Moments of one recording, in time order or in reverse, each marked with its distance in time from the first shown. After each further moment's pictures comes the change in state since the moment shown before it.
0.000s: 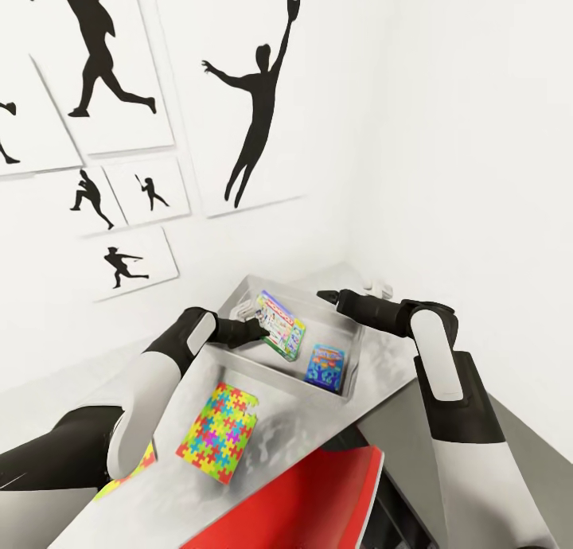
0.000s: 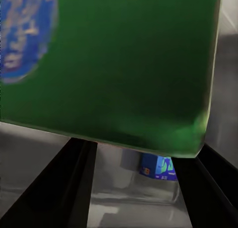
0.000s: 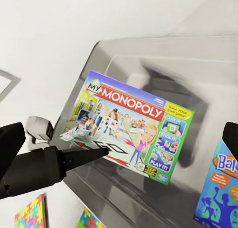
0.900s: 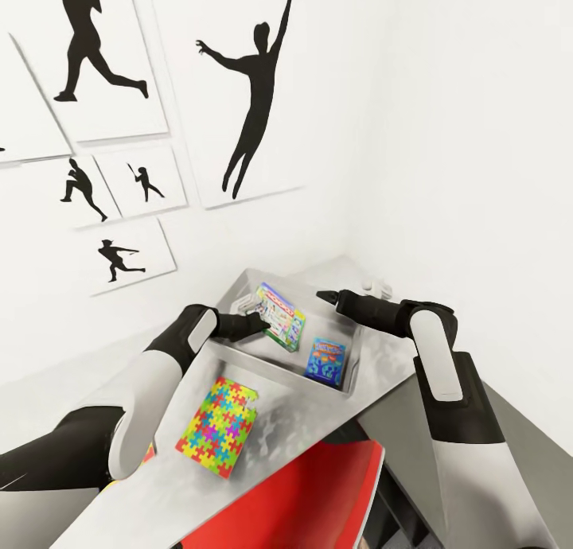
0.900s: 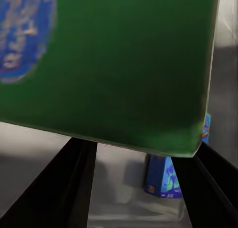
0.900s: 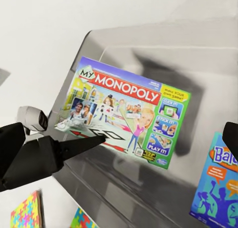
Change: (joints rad) left arm 0.000 -0.007 0.000 -0.029 0.001 -0.047 0.001; right arm 0.001 0.001 0.001 0.000 0.000 0.000 0.000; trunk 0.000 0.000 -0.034
